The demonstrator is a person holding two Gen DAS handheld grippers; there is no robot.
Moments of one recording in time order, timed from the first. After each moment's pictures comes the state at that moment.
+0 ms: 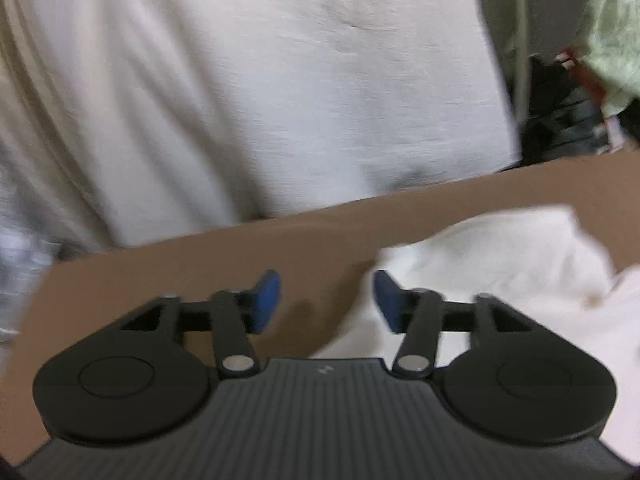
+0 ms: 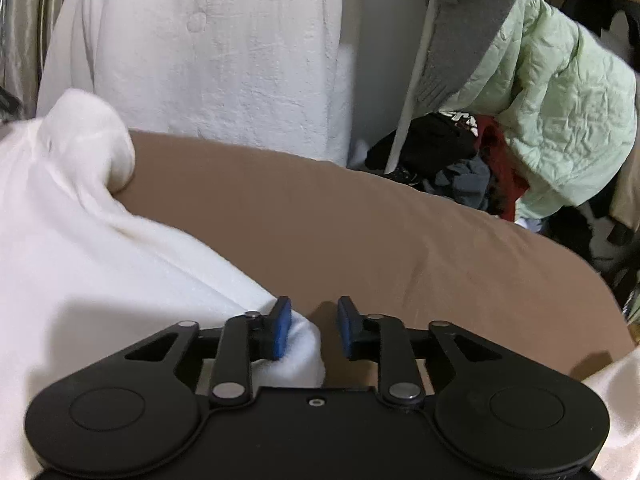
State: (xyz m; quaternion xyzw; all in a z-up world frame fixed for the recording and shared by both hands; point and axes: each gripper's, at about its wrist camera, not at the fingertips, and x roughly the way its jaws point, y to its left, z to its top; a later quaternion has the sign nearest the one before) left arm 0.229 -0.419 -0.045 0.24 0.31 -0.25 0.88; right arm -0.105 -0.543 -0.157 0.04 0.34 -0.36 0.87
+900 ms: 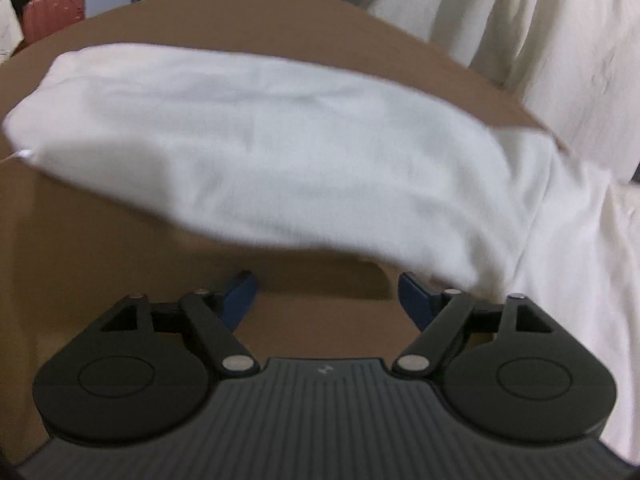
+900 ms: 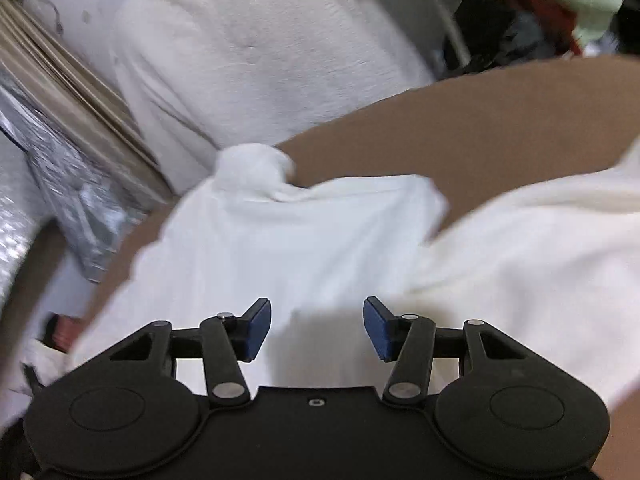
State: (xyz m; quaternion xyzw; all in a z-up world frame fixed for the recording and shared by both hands) left arm 0.154 -0.056 -0.138 -0.12 0.45 -0.11 0.88; right arm -0.224 -0.515 -0.098 0.37 0.29 -0.19 0.86
